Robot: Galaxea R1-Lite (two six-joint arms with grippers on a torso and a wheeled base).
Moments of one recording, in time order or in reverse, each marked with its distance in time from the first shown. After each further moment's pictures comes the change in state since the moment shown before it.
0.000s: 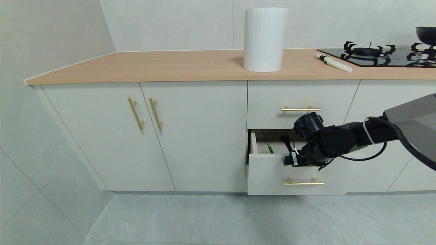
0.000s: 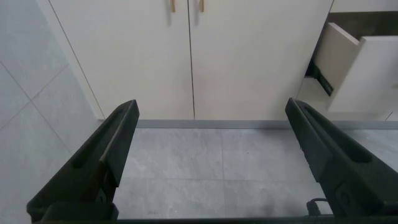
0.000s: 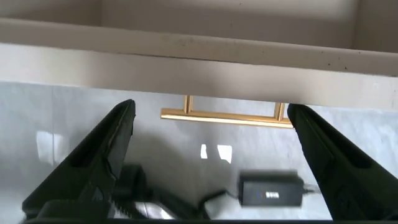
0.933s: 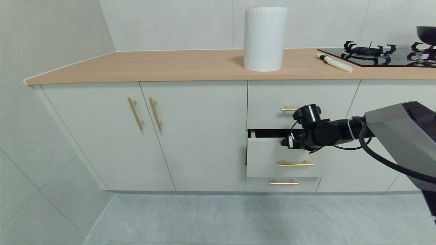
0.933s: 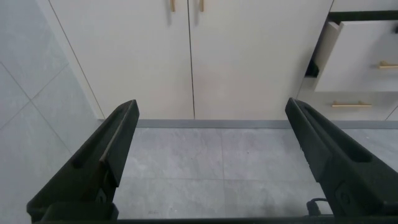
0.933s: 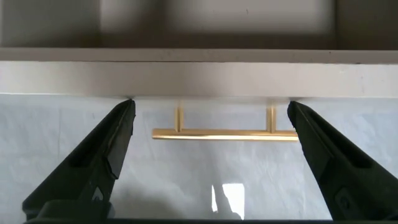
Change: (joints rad) left arm 0.000 0.000 0.000 0.000 0.000 0.000; right arm -0.073 0.180 -0.276 -0.116 0.000 -0.021
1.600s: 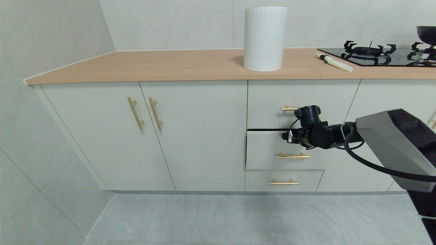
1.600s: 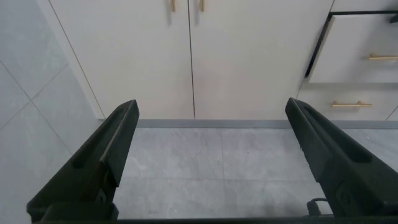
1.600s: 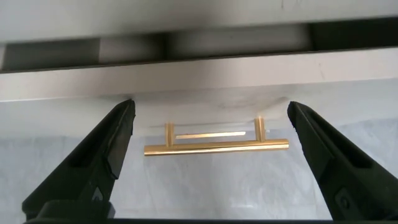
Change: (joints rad) left arm 0.000 0.000 0.000 0.000 0.000 0.000; right arm -0.026 0.095 -0.077 -0.161 -0.055 0.005
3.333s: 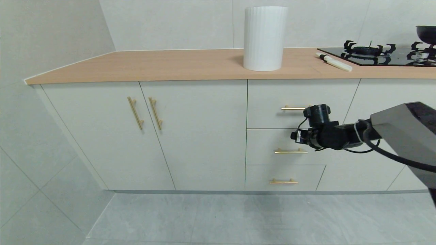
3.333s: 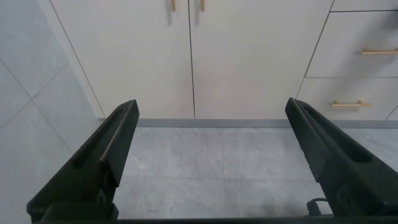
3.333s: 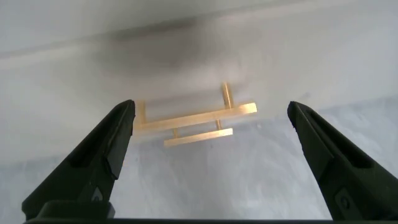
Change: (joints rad) left arm 0.000 0.000 0.000 0.000 0.000 0.000; right arm -0.017 -0.132 0.196 -0.045 -0.050 0.077
